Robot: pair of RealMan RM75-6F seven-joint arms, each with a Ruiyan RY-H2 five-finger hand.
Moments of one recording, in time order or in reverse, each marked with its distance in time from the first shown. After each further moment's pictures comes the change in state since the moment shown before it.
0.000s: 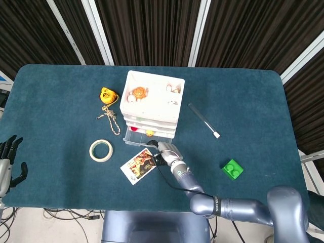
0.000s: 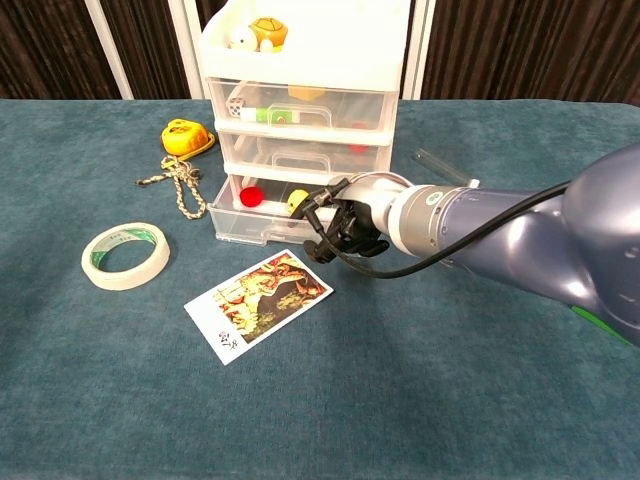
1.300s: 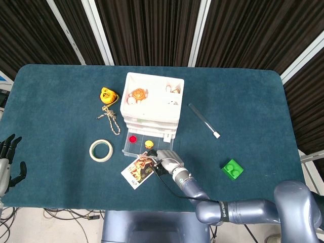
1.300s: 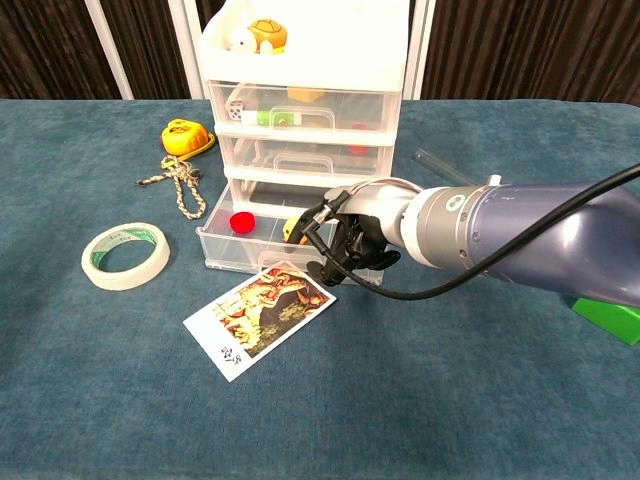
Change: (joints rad) left arm 0.001 -0.001 -0.005 0.005 0.001 0.007 -0.005; right arm 0.050 0.115 -0.092 -0.186 0.040 0.047 -0.046
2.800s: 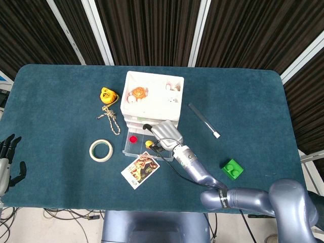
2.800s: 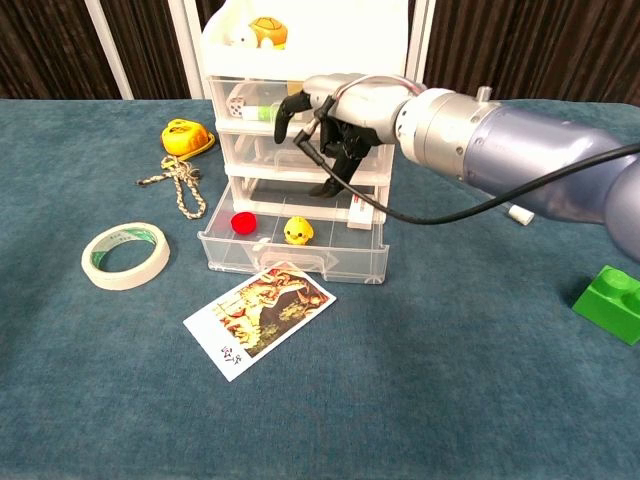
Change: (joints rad) left arm -0.002 -0.001 -0.002 0.000 -0.012 -0.006 0.011; right arm 0.032 -0.027 -0.050 0.359 -0.661 0.060 0.083
